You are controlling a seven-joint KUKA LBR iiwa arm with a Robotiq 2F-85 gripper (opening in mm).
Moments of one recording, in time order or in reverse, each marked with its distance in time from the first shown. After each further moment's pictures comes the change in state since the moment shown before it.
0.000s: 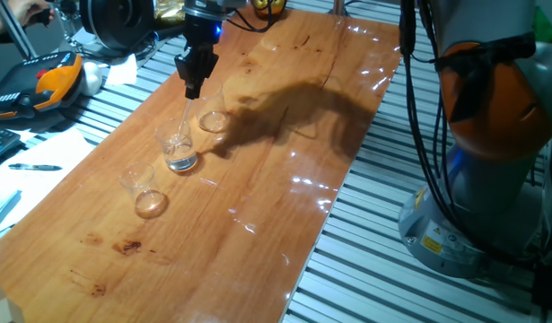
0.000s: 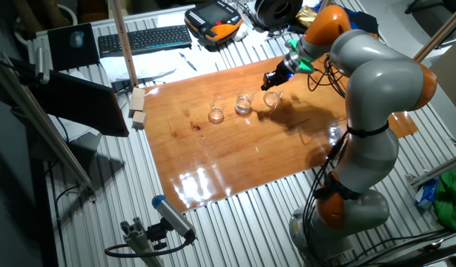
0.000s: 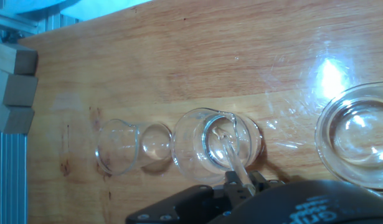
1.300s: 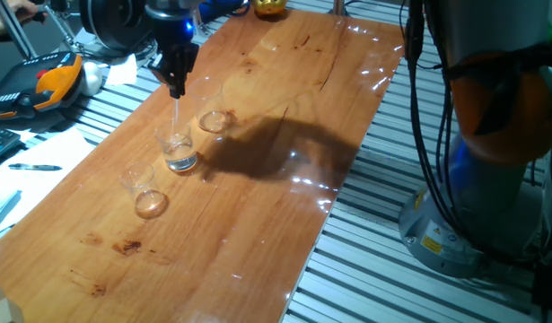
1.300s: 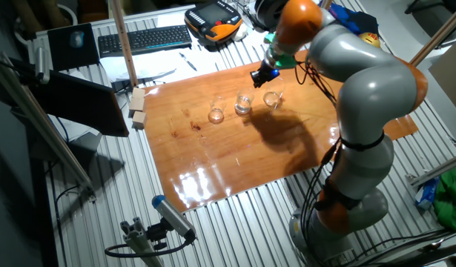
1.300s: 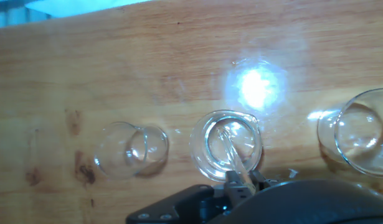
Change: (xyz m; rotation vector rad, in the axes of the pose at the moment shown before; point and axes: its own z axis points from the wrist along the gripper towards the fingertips) arm -0.001 0.053 -0.008 0.319 0.023 -0.017
